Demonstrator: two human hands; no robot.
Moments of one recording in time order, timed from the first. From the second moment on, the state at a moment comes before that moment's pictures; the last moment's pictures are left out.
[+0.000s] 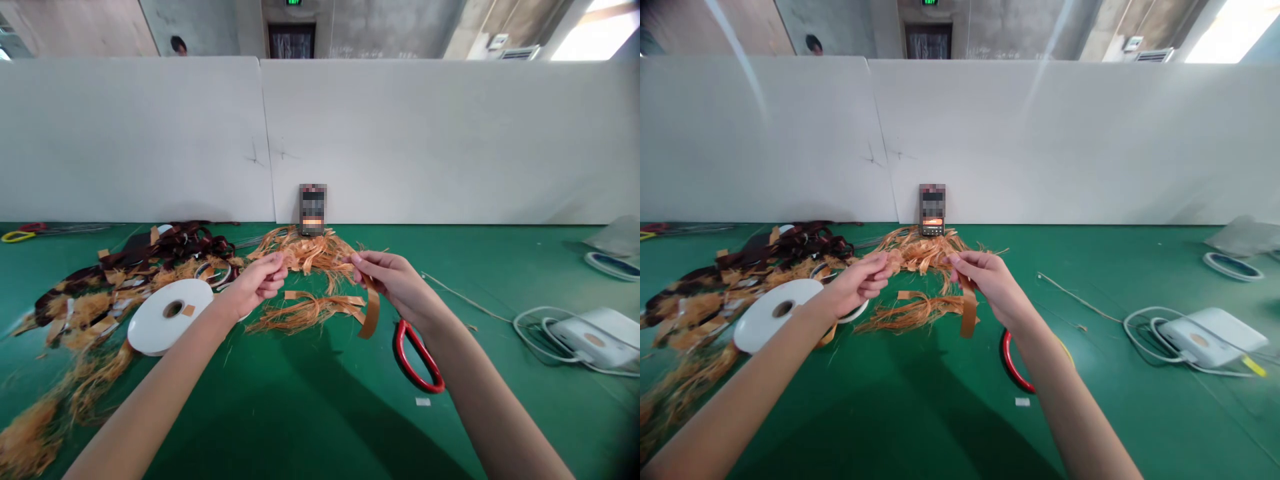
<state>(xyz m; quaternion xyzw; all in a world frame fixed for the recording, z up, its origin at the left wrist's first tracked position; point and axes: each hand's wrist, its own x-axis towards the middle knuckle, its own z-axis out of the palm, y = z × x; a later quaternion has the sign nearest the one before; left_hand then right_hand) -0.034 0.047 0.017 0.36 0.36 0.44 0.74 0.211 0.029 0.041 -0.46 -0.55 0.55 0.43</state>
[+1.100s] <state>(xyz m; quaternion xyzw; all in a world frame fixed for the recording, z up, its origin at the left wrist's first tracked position) -0.008 0.023 0.029 0.65 0.43 0.32 0.54 0.199 0.043 0.041 -0.46 -0.39 0.57 0.56</state>
